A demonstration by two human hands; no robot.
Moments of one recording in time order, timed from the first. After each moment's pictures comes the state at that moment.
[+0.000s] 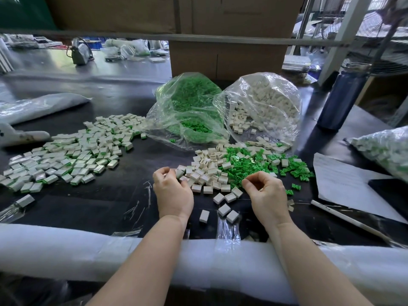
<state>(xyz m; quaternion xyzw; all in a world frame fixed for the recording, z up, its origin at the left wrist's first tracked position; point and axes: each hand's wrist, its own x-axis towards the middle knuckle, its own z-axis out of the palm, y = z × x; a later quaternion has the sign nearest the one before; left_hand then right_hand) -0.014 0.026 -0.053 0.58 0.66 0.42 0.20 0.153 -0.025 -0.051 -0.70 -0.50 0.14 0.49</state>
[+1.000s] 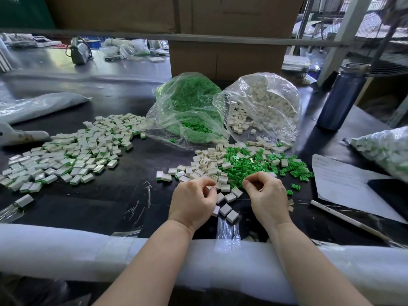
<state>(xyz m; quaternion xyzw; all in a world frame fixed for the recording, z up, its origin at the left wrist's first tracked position) -0.002 0.003 -0.041 0.74 0.52 0.37 0.21 0.152 -0.027 -0.046 -0.71 -0.52 0.10 0.45</state>
